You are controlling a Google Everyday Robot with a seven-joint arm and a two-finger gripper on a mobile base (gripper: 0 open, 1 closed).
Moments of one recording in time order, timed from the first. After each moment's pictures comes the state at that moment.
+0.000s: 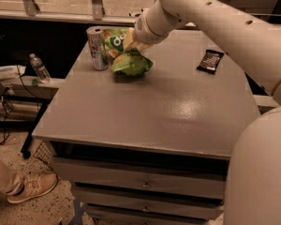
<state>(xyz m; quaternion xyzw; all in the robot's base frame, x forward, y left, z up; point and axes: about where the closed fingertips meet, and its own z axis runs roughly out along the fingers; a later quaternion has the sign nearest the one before) 0.739 0.024 0.887 -0.15 0.91 0.23 0.29</state>
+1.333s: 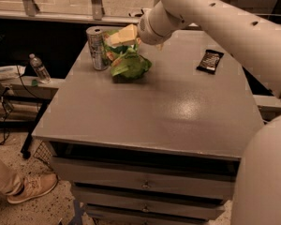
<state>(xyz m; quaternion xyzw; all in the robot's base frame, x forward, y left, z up) 0.737 0.013 0.891 -0.14 0.91 0.22 0.31</state>
